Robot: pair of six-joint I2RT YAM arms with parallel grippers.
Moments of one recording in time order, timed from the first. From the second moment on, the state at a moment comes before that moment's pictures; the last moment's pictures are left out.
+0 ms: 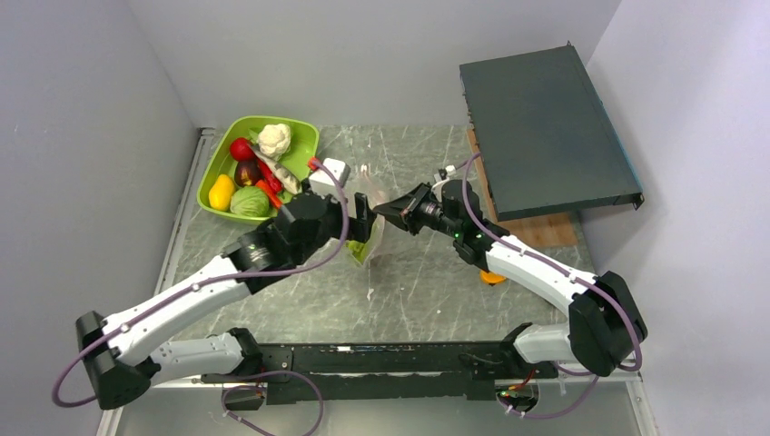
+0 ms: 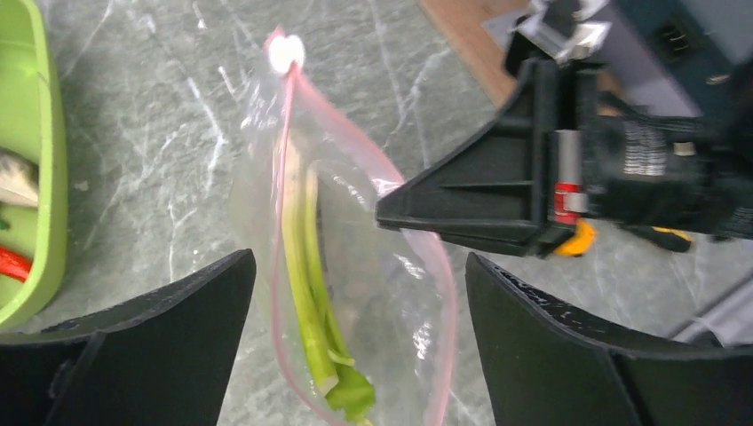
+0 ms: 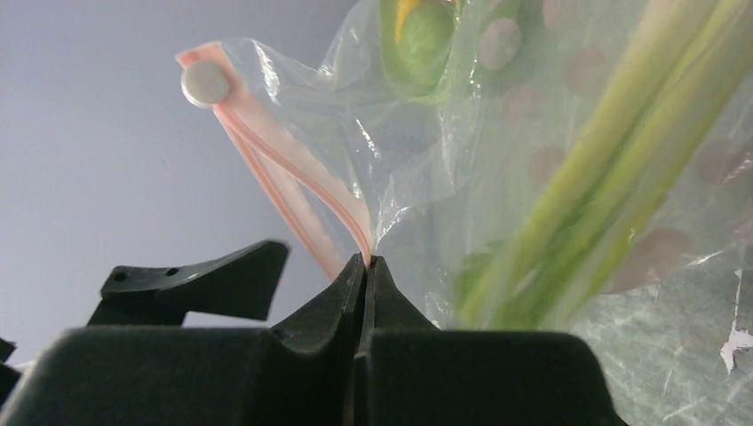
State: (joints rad) left arm -0.92 1.07 1.00 -0.23 -0.39 -0.35; right arm 0.62 1.30 0.79 0.25 -0.29 1.43
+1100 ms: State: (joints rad) left arm -0.82 1.20 1.28 -0.53 -0.02 -0.42; right arm 0.61 1.15 1.18 -0.26 -0.23 0.88
